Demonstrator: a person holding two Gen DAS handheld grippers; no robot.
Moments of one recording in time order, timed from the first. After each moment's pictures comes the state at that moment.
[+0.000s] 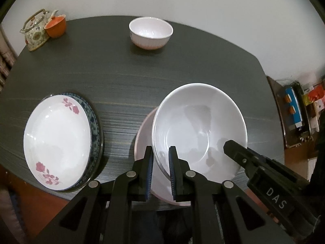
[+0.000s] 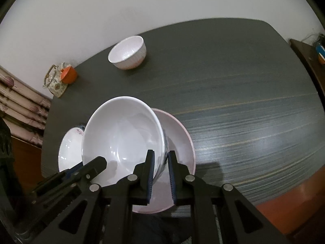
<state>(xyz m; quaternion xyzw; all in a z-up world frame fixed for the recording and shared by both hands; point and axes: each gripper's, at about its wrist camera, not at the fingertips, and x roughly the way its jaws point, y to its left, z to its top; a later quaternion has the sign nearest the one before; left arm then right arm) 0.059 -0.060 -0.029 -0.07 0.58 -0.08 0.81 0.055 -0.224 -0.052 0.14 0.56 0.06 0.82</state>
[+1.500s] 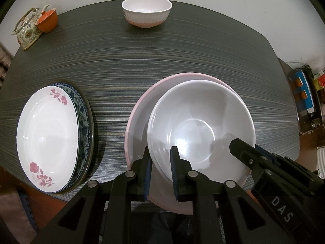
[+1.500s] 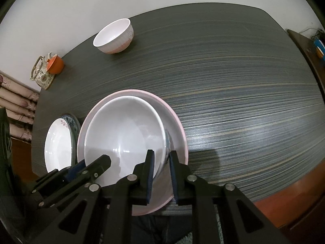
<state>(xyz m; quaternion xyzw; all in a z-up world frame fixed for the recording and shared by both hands) 0.073 -0.082 -0.070 -0.03 0.62 -0.07 0.78 0.067 -0.218 -0.084 0.13 0.59 0.04 0.79</state>
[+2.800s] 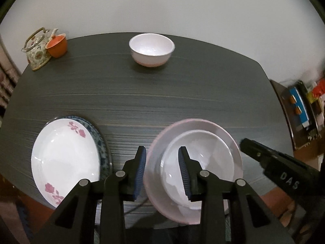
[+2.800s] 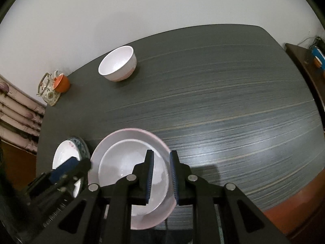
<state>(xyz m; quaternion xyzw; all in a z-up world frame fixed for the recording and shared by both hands) 0.080 -0.054 -0.023 -0.05 0.53 -0.06 0.84 0.077 -0.242 -0.048 0.14 0.54 0.04 0.83</state>
